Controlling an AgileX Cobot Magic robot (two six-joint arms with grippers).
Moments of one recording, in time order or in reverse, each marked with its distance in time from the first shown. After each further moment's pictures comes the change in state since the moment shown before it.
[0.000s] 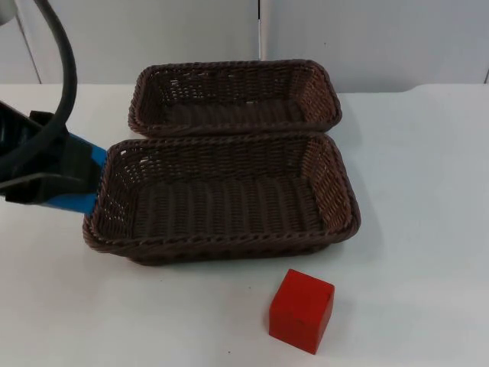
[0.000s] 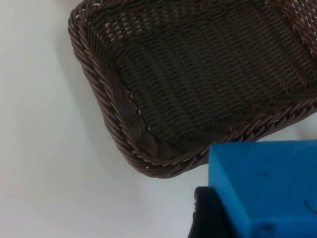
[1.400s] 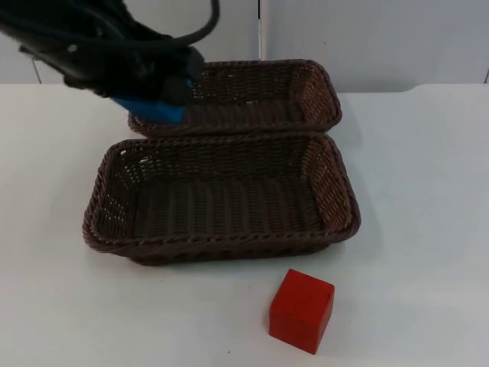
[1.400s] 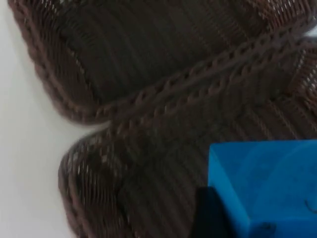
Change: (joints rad) right arm 0.000 0.000 0.000 0.000 0.000 0.000; left arm 0.000 0.540 -0.475 0.001 -0.061 0.087
